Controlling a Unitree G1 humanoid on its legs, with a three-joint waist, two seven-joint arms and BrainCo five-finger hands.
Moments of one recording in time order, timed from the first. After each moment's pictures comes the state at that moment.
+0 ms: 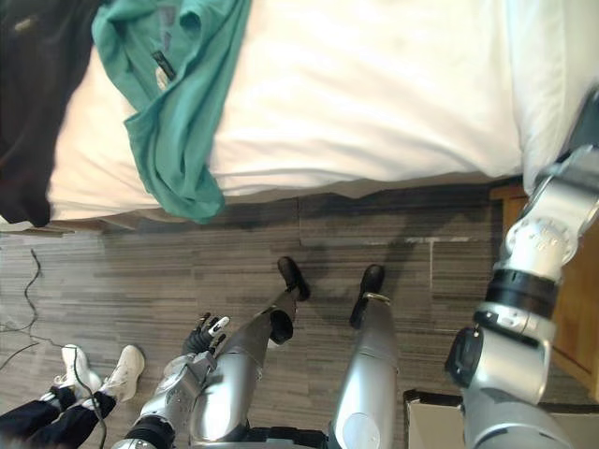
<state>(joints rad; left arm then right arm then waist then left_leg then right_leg) -0.08 0.04 0.01 0.81 -0.60 -0.06 0.04 -0.61 -0.46 -0.55 0.38 1.45 -0.26 0.13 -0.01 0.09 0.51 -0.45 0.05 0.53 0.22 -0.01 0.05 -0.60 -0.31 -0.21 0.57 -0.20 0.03</state>
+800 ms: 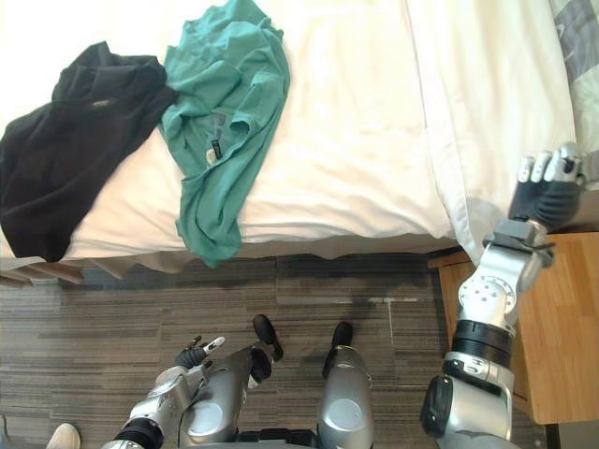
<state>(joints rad) -0.08 0.12 -0.04 0.86 -0.50 0.08 0.11 -0.54 -0.40 -0.41 0.33 1.08 -0.14 0.17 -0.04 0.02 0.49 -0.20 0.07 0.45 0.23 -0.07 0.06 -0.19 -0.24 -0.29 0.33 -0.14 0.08</state>
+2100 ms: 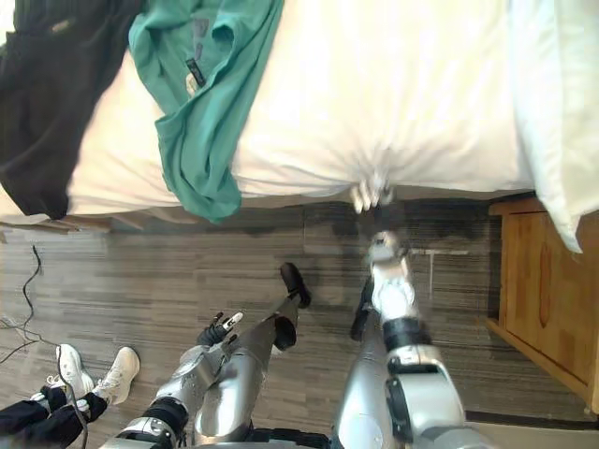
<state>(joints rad) -0.20 -0.02 -0.01 0.94 -0.58 -0.03 0.07 -0.39 -0.12 -0.05 0.73 1.24 -0.12 0.57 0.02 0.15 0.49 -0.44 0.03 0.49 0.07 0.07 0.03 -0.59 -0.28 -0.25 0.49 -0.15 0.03</state>
